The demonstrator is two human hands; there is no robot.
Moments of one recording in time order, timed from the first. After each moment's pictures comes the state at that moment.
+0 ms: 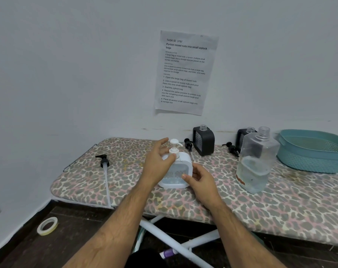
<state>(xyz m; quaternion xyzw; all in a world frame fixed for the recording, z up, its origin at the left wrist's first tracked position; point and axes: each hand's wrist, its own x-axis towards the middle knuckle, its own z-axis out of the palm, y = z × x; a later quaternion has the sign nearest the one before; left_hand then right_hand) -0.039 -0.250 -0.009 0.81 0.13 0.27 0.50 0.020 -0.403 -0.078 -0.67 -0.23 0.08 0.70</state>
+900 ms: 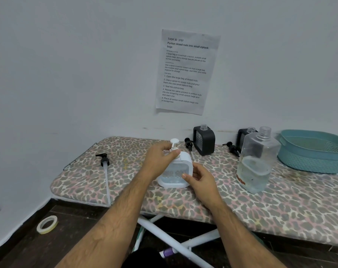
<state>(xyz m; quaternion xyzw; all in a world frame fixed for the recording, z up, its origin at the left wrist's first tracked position) -0.040 -0.250 0.011 0.87 0.10 0.25 0.42 0.021 -0.403 -0.080 -0.67 -0.23 0.08 0.70</state>
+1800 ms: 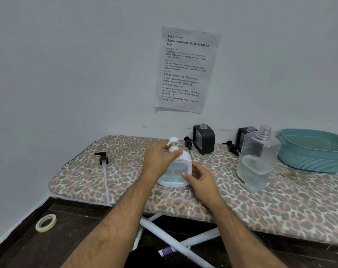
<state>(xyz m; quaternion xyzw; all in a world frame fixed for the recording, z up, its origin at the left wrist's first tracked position) -0.032 -0.254 0.004 0.86 0.16 0.29 0.38 0.022 -0.403 -0.080 -0.67 -0.23 0.08 0.70</state>
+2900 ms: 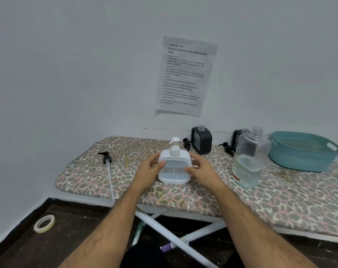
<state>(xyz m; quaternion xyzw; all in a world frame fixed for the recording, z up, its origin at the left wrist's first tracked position) -0.070 -0.223 -0.038 0.77 0.10 0.19 0.60 0.030 -0.411 -0.040 -0.74 -0.24 0.14 0.62</state>
